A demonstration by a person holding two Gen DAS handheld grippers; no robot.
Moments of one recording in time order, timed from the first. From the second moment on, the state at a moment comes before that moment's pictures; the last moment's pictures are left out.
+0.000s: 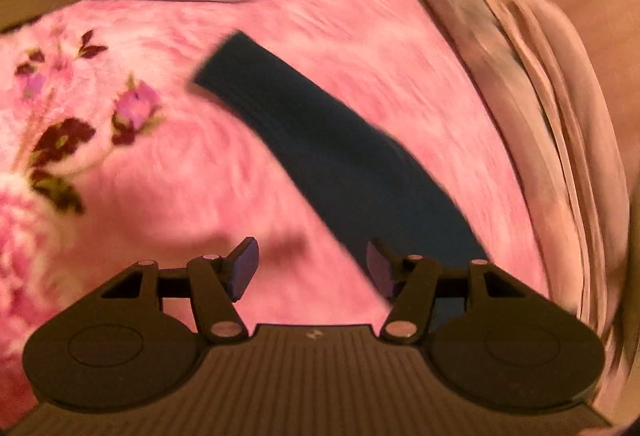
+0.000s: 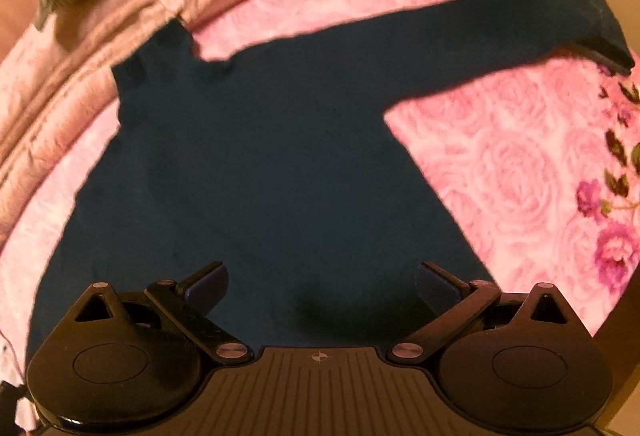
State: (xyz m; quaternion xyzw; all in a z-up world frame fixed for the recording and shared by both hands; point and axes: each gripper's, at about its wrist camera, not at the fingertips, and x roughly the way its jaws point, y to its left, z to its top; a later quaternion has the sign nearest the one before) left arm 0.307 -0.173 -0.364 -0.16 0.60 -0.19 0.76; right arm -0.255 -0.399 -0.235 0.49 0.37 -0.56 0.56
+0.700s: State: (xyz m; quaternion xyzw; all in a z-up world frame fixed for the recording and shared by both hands) left arm 0.345 -0.177 -0.384 -0.25 0.50 -0.20 0.81; right arm -0.257 -0.398 -0.300 0.49 0.40 -0.53 0.57
